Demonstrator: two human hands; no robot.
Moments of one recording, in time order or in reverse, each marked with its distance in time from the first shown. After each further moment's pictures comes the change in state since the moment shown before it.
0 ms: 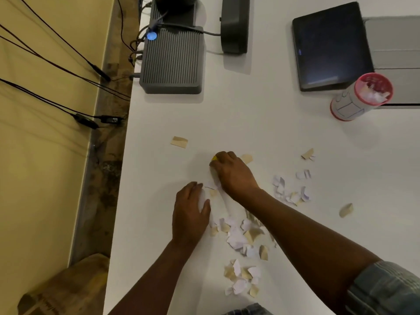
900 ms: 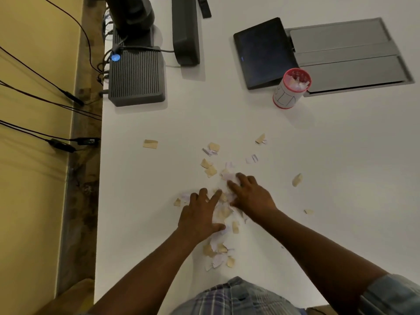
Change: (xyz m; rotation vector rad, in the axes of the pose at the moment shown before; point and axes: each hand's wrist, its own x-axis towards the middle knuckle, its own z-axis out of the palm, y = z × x) left_hand -0.039 0.067 0.018 0.441 -0.555 0.313; right_hand -0.159 0.042 -0.001 -0.085 -0.244 0.330
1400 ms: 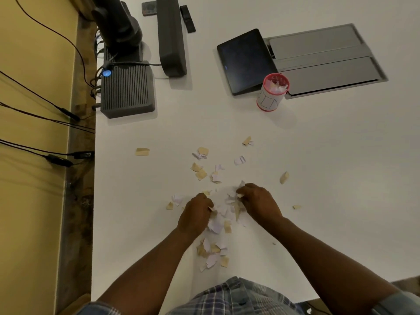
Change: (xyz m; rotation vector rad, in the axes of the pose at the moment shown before) left_hand 0.011 0.014 -0.001 -0.405 0.188 0.048; right_hand -0.041 0.024 0.001 0.418 0.307 0.088
